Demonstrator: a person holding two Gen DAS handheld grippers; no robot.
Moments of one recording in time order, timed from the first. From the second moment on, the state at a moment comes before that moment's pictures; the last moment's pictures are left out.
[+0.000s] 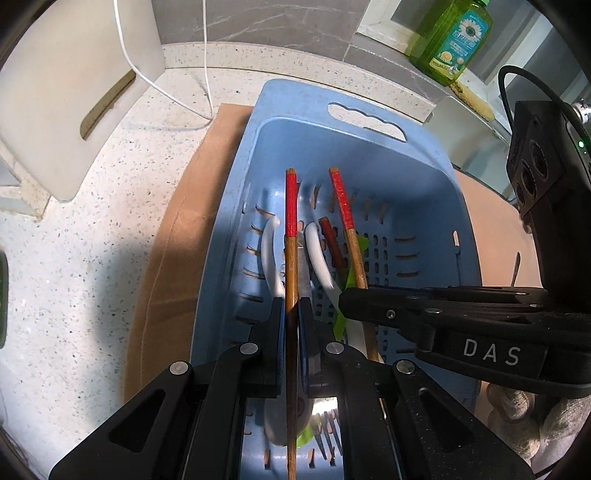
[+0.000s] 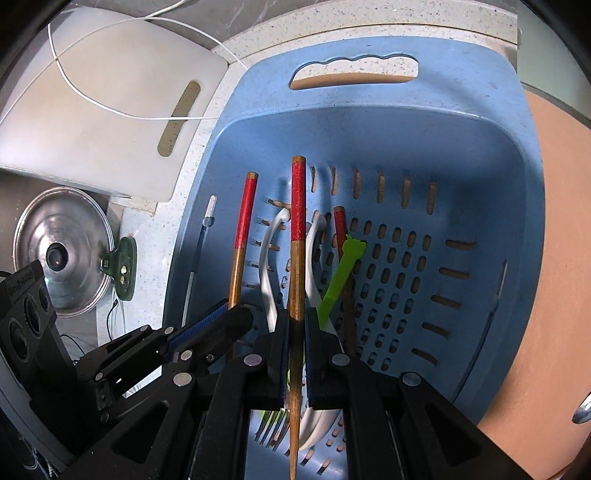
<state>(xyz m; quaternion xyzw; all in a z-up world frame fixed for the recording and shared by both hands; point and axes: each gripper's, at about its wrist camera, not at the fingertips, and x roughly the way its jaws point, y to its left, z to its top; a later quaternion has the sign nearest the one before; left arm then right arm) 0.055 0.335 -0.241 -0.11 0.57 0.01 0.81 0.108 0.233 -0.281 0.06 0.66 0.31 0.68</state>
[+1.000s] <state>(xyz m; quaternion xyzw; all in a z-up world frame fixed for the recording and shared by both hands) 0.019 0.307 -0.200 -0.05 0.54 0.05 0.84 0.088 0.178 -0.213 0.00 0.57 0.34 0.74</state>
